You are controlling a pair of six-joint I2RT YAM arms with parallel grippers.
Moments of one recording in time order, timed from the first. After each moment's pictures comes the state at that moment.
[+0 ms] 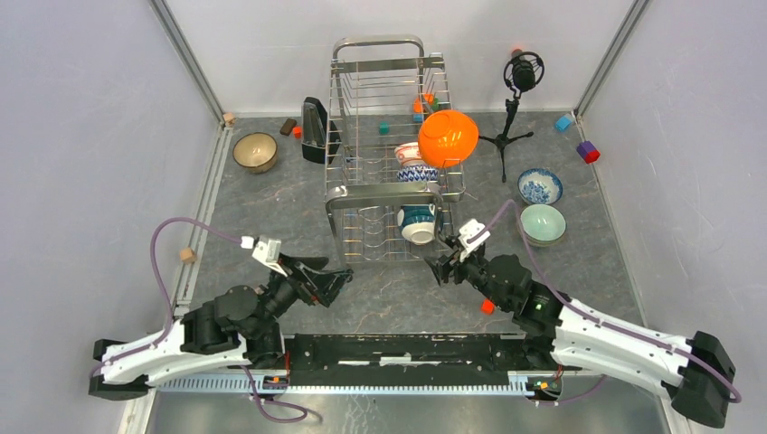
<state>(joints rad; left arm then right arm) -1.31 0.11 0.44 -0.39 -0.64 -0.67 1.01 0.67 0.33 0.16 0.33 0.04</state>
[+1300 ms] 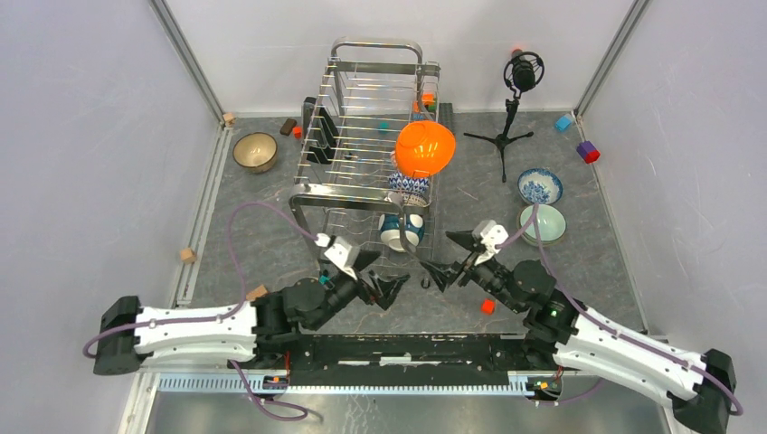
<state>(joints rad) -1.34 0.70 0.37 0.32 -0.55 -0.38 1.01 0.60 0.34 0.29 0.12 0.09</state>
